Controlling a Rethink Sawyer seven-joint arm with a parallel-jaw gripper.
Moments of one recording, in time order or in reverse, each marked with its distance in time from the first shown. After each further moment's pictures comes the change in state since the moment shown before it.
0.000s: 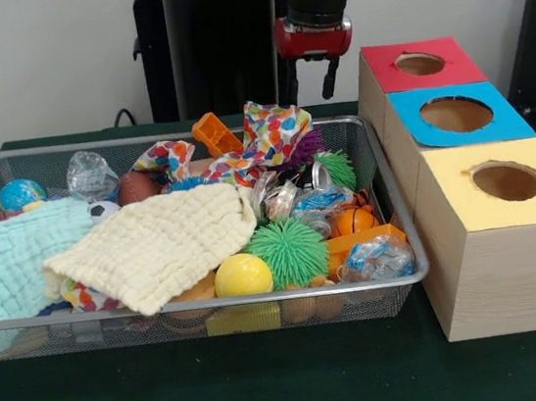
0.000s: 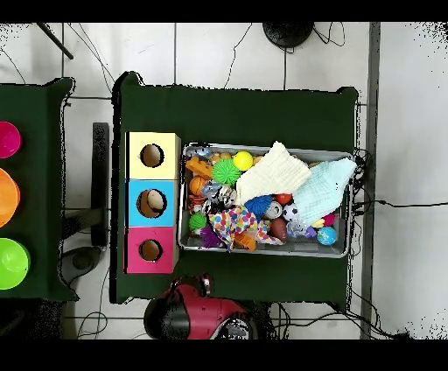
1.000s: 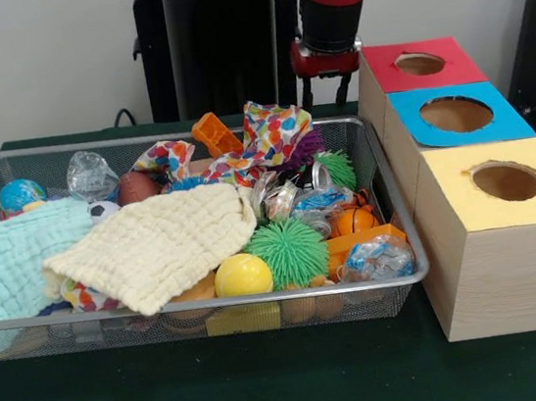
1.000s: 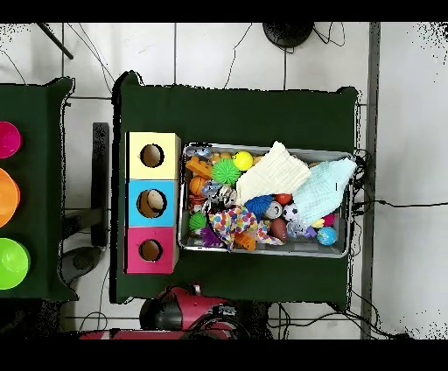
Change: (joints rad) arm 0.021 0.146 0.061 -0.015 0.068 -0.024 0.000
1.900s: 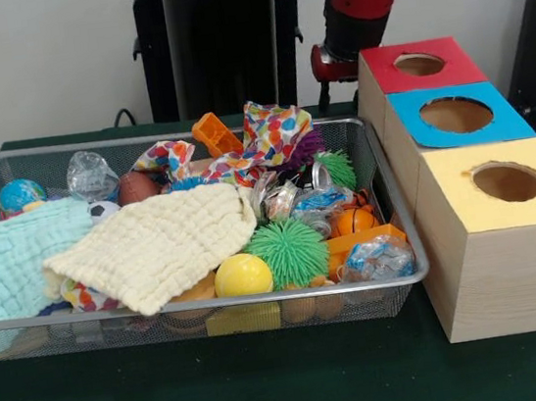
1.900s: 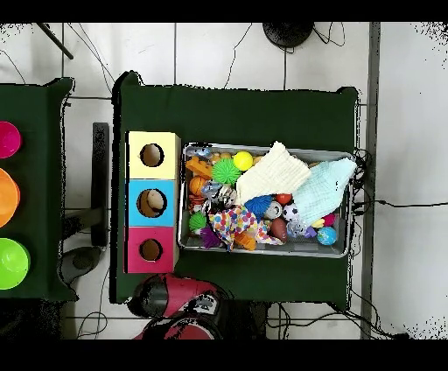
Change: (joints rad) arm 0.107 -0.003 -0.029 -0.110 0.124 0.274 0.000
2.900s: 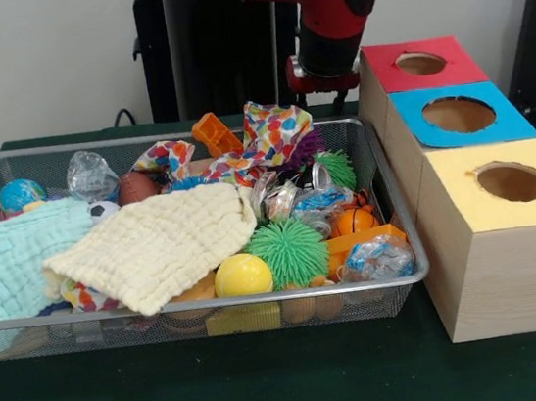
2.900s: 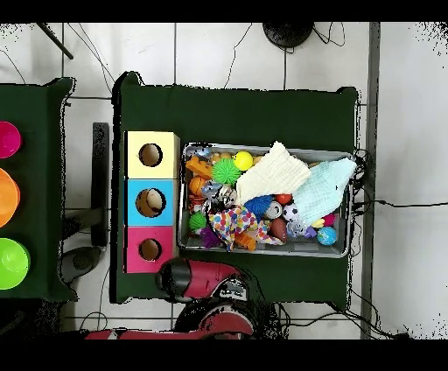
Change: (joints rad) arm -0.129 -0.002 0.000 -0.091 -0.094 0.181 -0.001
